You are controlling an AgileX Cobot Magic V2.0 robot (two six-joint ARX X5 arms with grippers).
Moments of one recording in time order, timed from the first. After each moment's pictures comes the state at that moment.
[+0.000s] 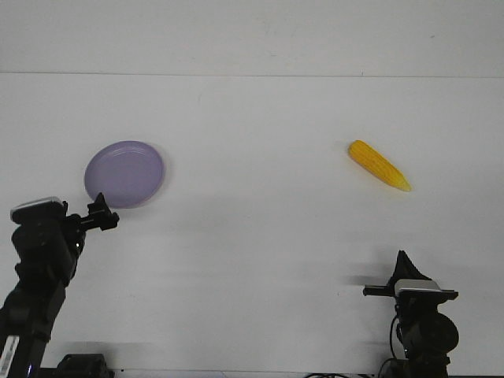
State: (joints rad) left arm 0.03 0.80 0.81 -0.26 -0.12 -0.21; right arm -0.07 0.00 0.02 -0.12 -0.03 0.01
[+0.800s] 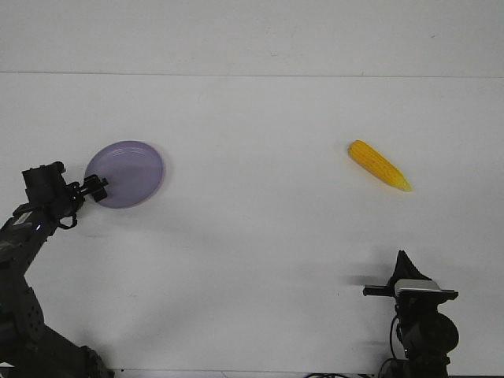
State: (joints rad) left arm 0.32 1.68 1.02 -0.04 0.16 -0.20; right arm -0.07 0.00 0.02 -0.12 -0.03 0.01
